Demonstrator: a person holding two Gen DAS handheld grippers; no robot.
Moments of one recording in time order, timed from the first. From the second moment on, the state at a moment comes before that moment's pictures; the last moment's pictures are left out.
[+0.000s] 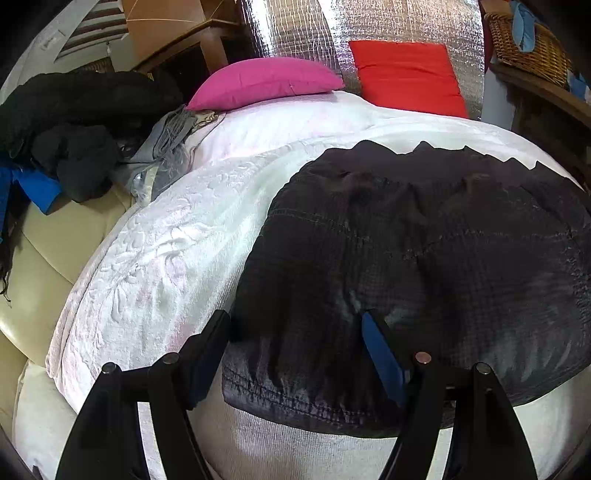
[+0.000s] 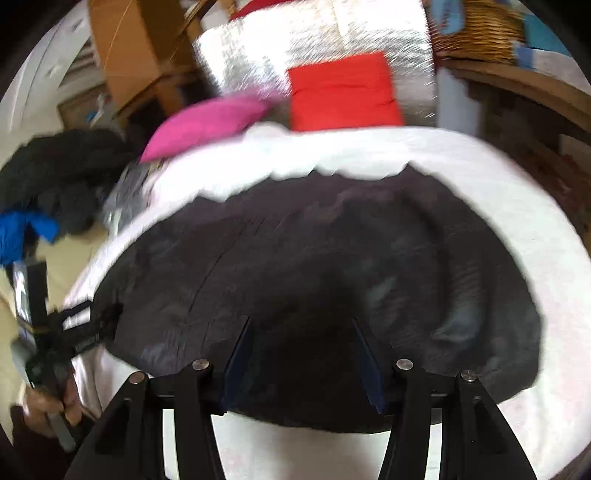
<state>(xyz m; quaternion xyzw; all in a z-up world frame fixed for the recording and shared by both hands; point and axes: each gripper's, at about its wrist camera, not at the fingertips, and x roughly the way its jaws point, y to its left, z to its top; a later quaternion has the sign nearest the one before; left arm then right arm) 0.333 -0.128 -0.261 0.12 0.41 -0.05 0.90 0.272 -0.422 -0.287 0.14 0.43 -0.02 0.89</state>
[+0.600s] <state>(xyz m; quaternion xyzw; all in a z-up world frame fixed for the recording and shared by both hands) 0.288 -0.127 -0.216 0.09 0.37 -0.06 0.92 0.209 -0.429 -0.238 0.15 0.40 -0.07 0.90</state>
